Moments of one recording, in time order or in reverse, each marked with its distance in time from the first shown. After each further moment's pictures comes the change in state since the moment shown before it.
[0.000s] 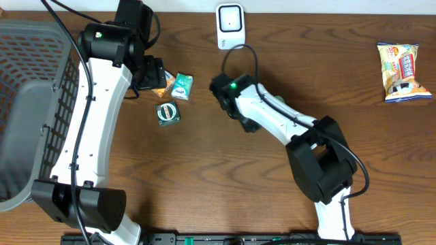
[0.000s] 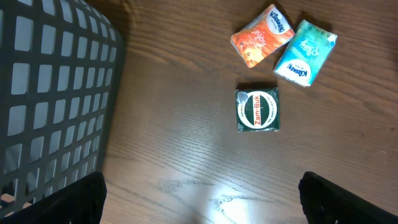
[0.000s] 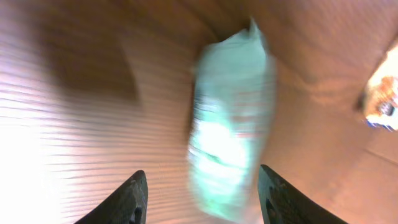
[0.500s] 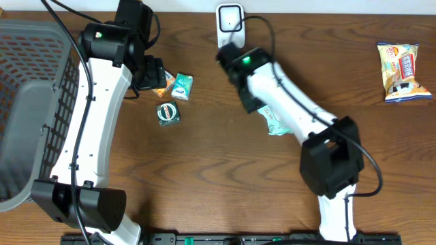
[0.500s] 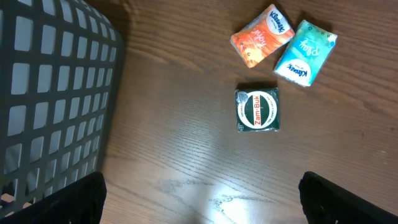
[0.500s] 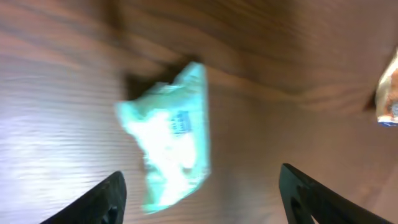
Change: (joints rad) left arm 0.000 0.000 0.000 0.000 0.000 0.000; right arm -0.113 0.000 0.228 -0.117 -0.110 -0.003
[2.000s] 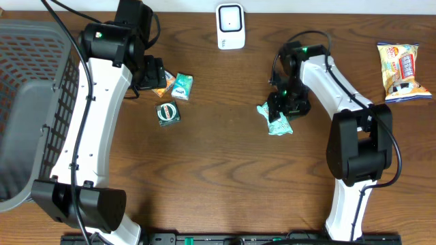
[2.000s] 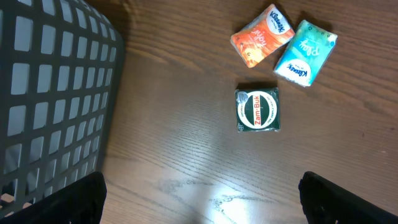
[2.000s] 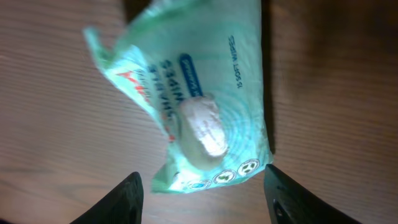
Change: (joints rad) left arm 0.000 0.000 0.000 0.000 0.000 0.000; right arm -0.308 0.000 -0.164 0.026 -0.639 -0.207
